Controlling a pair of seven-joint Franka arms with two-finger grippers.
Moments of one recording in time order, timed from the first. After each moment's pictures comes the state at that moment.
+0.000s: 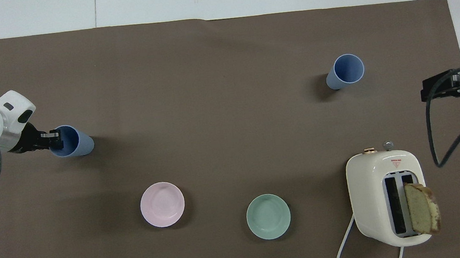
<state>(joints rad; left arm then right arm) 0.06 0.18 -0.02 -1.97 -0.09 2.10 0.07 0.00 -0.02 0.03 -1.53 -0.03 1.52 0.14</state>
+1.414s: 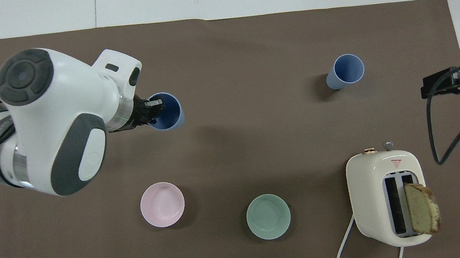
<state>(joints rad) -0.23 0.18 -0.23 -1.72 -0.07 1.98 -0.65 -0.01 -0.01 0.02 -1.53 -0.03 1.56 0.12</state>
